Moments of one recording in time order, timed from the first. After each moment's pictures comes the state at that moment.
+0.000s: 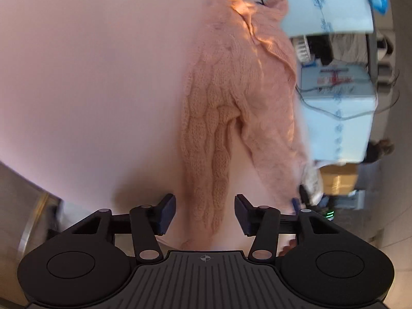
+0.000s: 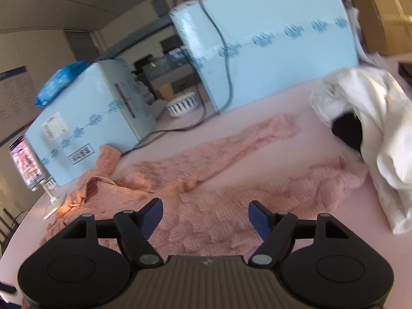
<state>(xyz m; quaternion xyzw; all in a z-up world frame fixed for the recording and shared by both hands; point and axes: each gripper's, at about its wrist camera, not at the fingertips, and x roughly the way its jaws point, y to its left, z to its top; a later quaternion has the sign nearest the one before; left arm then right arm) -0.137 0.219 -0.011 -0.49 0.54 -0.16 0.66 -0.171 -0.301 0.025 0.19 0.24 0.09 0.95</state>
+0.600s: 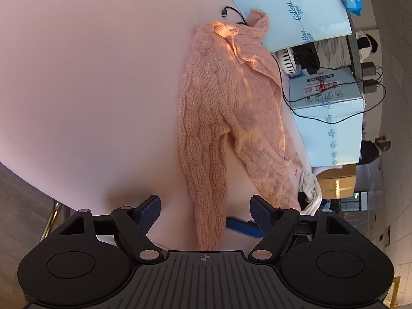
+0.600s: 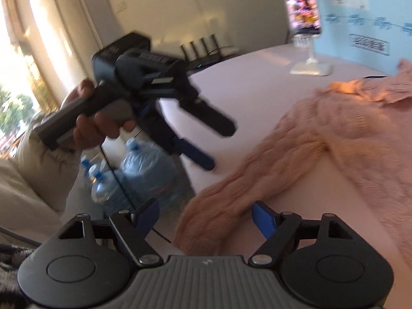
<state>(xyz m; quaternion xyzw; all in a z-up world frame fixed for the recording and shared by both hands) -0.150 0.220 0.011 -0.42 0.51 -0.14 0.73 -0.185 -0.065 0.027 -0.08 0.38 0.56 0.74</state>
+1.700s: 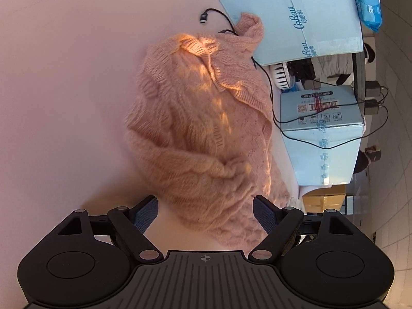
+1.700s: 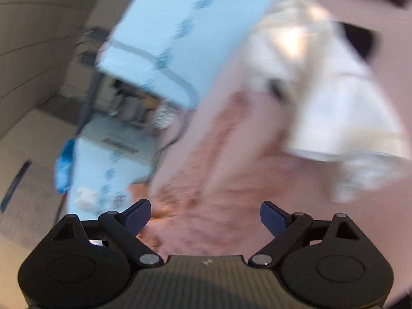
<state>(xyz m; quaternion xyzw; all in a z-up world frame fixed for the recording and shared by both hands) -0.034 0.178 0.001 -0.44 0.50 -0.17 0.73 -0.193 -0.450 0.010 0.49 0.33 -0.01 0.81</state>
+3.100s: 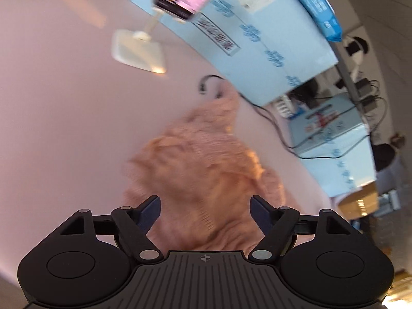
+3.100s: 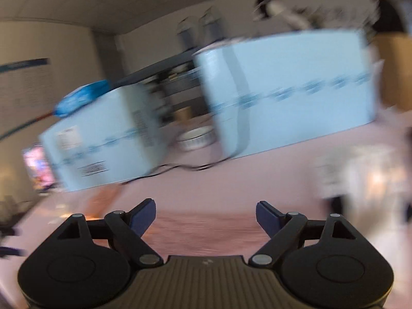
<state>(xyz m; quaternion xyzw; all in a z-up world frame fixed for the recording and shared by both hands) -0.053 0.208 0.056 -0.36 0.44 -0.14 0.81 -0.110 -0.317 0.084 0.20 0.25 0.16 0.93</state>
